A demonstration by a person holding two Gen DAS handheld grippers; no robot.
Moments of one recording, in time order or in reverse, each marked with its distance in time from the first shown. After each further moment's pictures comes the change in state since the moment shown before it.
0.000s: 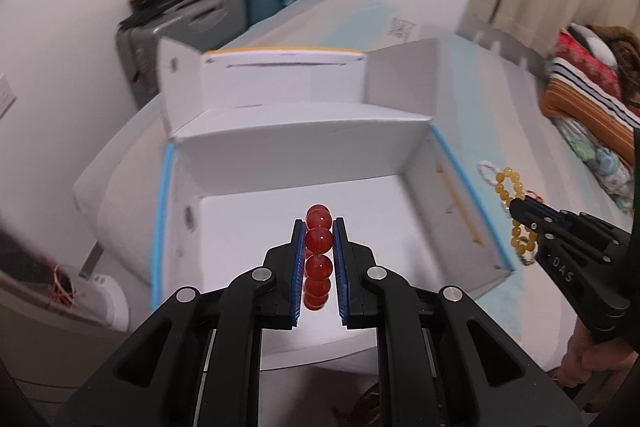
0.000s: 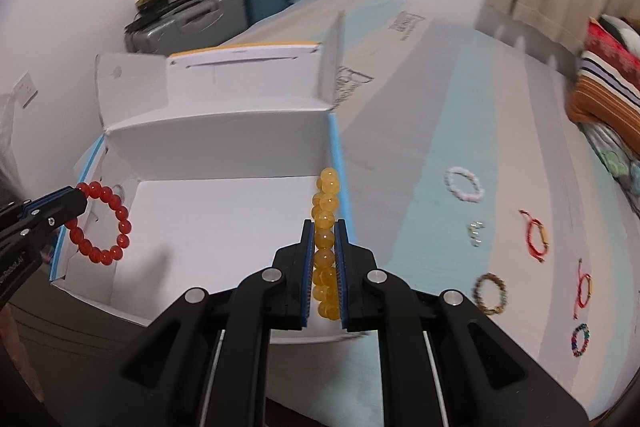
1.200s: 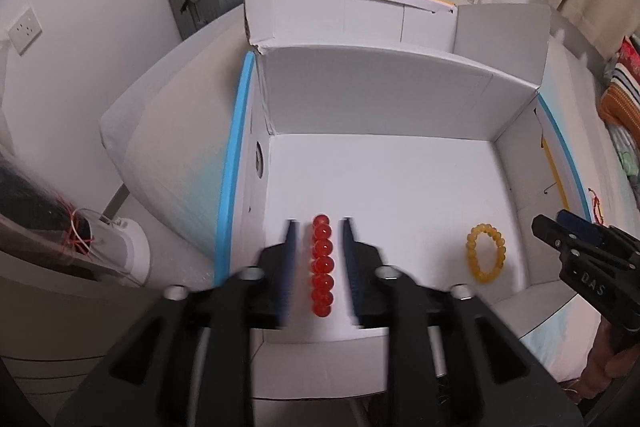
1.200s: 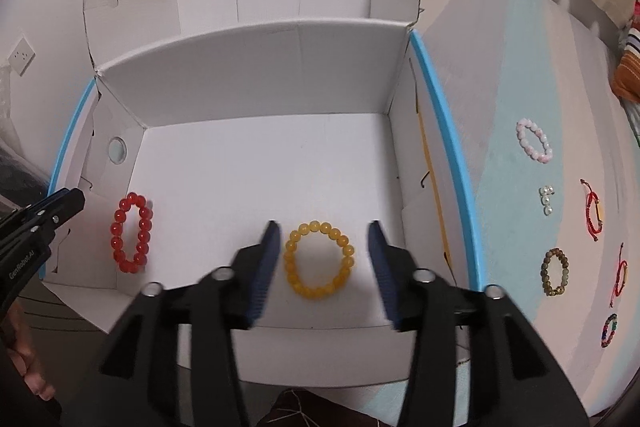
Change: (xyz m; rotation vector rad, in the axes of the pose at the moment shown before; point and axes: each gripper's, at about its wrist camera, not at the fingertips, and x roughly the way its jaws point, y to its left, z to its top) left arm 0.057 0.075 -0.023 -0.115 0.168 0.123; right arm 0.075 0.047 -0.009 -0.016 0.223 0.067
